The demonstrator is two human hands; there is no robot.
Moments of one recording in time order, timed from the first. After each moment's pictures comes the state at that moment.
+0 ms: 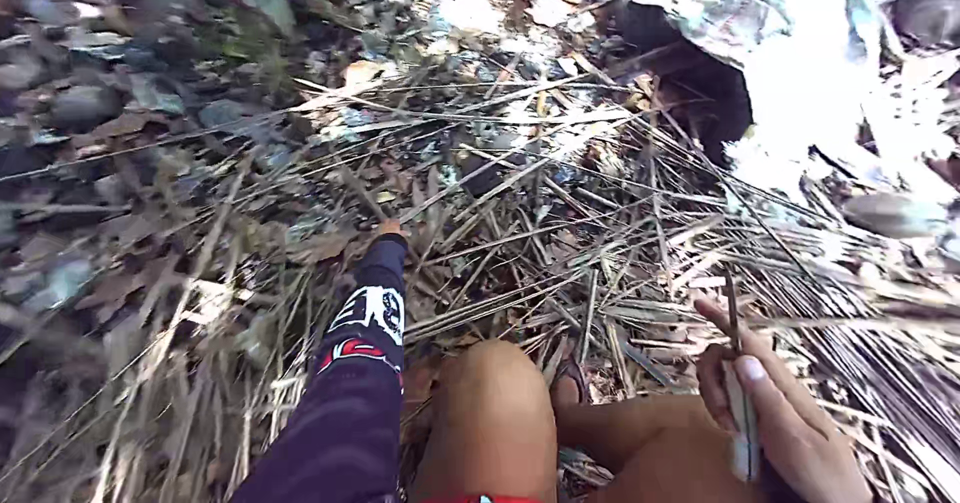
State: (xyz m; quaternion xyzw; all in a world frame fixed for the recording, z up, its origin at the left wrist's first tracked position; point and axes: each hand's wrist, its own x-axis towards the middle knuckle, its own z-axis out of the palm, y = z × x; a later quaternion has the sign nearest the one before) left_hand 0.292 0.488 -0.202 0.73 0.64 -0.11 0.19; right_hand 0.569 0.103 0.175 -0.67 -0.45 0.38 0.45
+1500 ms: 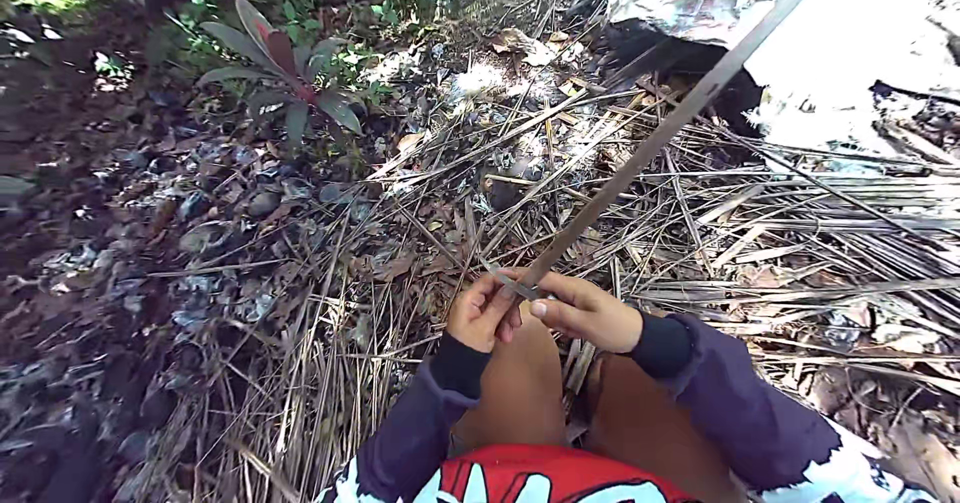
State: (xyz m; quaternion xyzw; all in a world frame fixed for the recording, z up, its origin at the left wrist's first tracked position) left_hand 0.316 0.204 0.178 0.57 0.32 0.35 0.67; right_hand 0.510 0.156 0.187 -0.41 -0.60 0.58 0.37
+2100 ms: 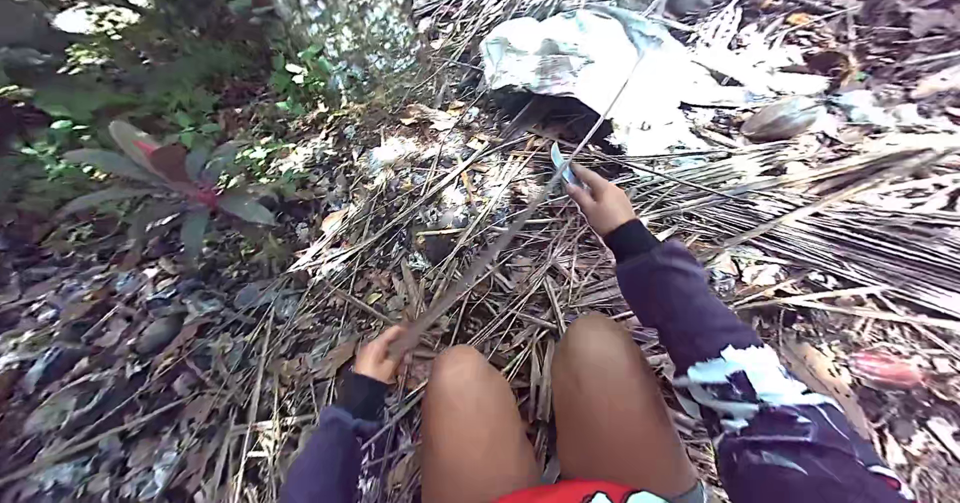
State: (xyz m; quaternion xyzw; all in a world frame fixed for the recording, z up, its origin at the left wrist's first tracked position) left_hand 0.279 0.285 0.118 0.76 0.44 0.09 0.47; right_hand 0.675 0.159 0.223 -0.83 -0.40 0.16 0.36
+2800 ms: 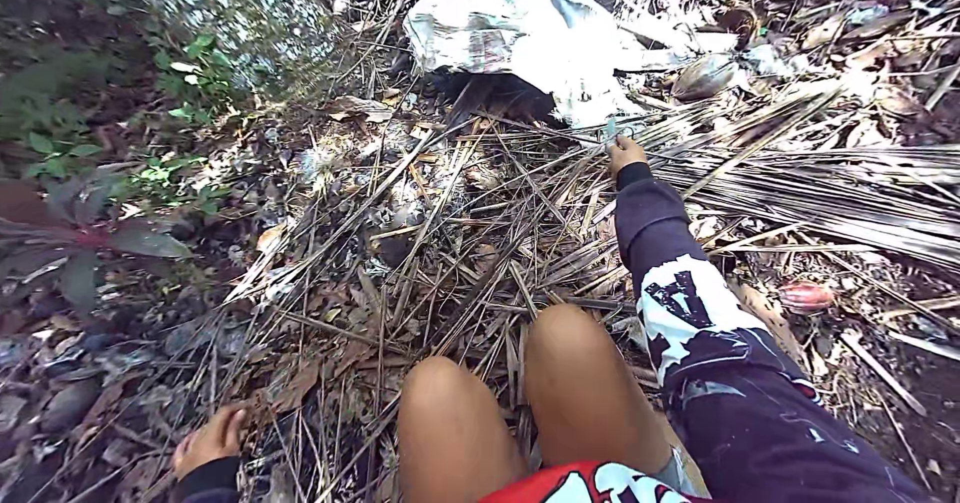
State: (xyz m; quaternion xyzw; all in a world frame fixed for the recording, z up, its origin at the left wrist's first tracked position) left_hand 0.099 0.407 0.022 0.83 0.54 0.07 0.13; right_hand 0.839 0.123 0.141 -0.88 -0.08 0.15 0.45
